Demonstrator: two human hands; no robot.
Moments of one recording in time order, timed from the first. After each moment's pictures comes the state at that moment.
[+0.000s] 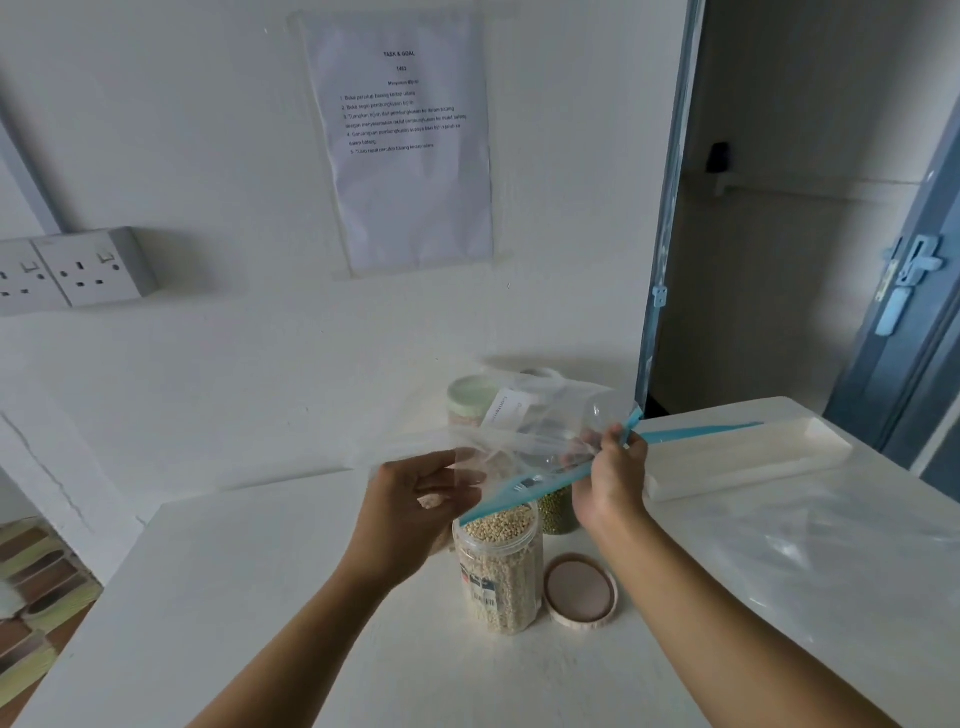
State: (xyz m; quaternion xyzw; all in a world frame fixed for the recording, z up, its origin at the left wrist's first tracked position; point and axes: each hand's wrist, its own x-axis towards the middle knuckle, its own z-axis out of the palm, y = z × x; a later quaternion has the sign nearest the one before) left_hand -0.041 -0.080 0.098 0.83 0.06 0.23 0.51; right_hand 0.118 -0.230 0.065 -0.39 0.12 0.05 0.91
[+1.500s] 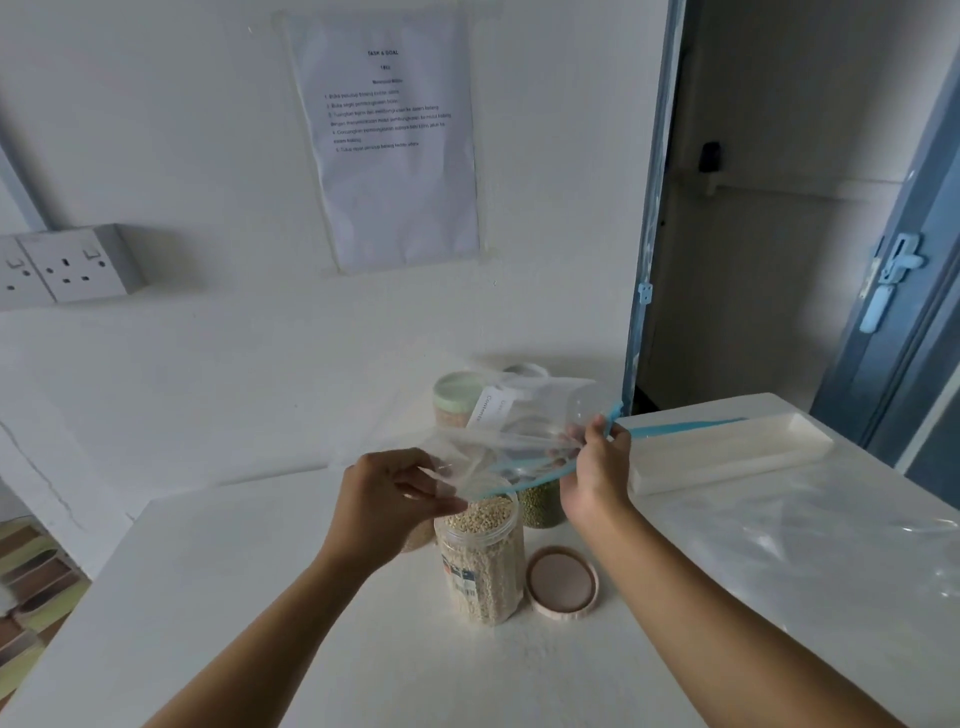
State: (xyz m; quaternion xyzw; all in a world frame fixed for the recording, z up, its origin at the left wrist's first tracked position) left_hand -0.037 -0.073 0.092 0.85 0.10 0.22 0.46; right_hand 0.114 -0.243 0.069 -0.41 0.10 0.07 0.90
